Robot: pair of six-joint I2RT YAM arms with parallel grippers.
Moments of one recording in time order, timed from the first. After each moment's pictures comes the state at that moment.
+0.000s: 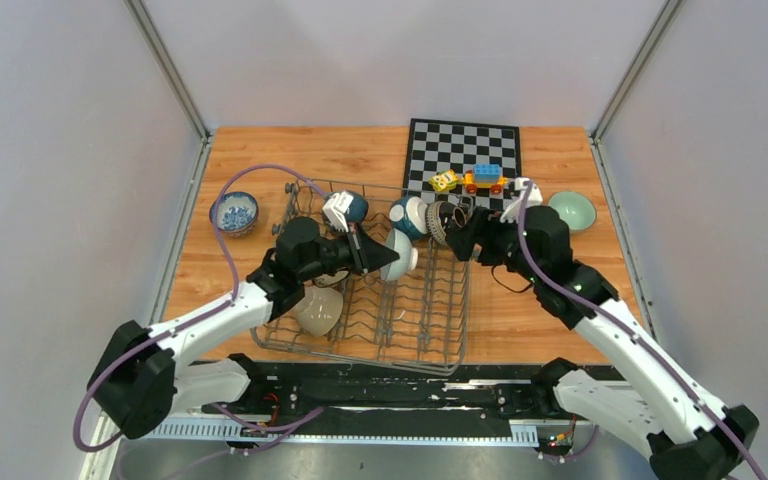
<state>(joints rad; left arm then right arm) -0.65 1.17 0.59 0.42 0.40 -0.81 0.56 0.89 0.85 -0.36 -0.01 0.54</state>
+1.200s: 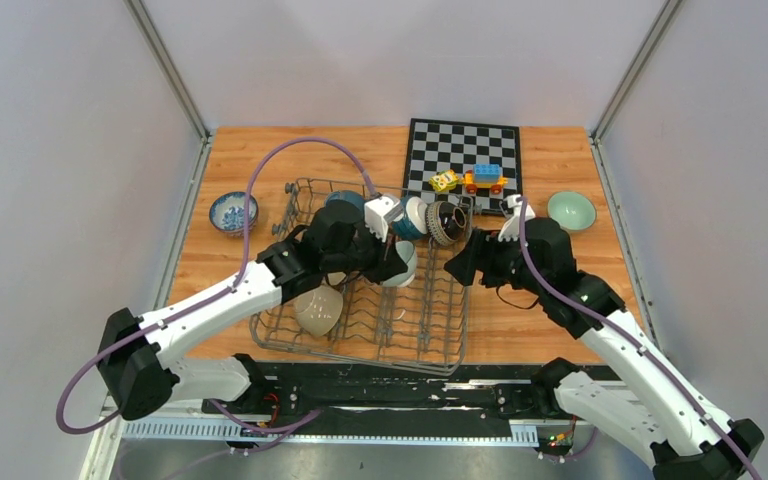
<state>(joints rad) -0.83 1.22 0.96 -0.21 0.29 -0.32 0.56 0.78 0.81 -0.49 -0.15 0.52</state>
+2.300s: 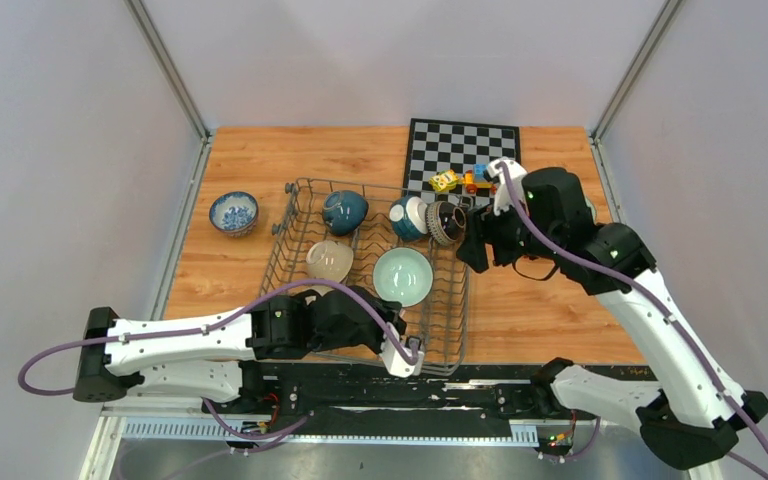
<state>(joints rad) -1.36 1.03 0.87 -0.38 -0.19 0.88 0.59 1.00 1.35 -0.99 -0.15 0.17</state>
